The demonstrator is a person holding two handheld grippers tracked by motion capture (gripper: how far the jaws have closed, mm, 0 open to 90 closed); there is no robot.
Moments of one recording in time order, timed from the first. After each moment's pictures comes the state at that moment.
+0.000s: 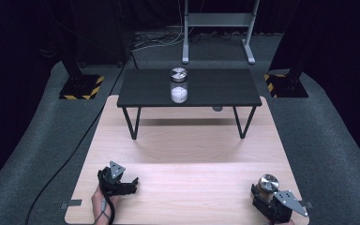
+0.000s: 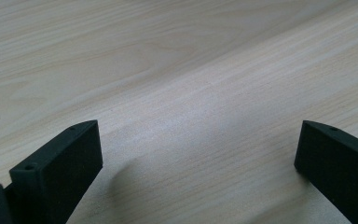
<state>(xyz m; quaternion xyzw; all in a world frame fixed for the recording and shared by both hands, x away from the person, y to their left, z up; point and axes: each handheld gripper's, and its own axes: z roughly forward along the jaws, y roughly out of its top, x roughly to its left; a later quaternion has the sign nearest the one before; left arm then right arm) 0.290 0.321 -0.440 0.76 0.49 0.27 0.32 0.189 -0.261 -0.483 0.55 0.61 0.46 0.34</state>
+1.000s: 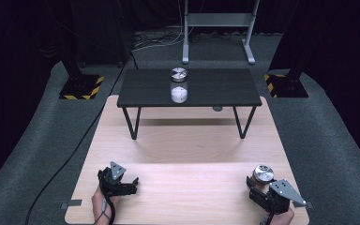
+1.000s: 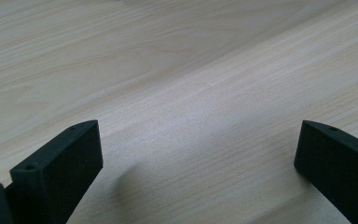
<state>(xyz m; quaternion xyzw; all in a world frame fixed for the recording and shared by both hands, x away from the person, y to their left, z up) 0.287 0.318 -0.441 0.76 0.49 0.28 0.31 0.207 -0.260 -0.445 0.49 0.65 0.47 0.34</state>
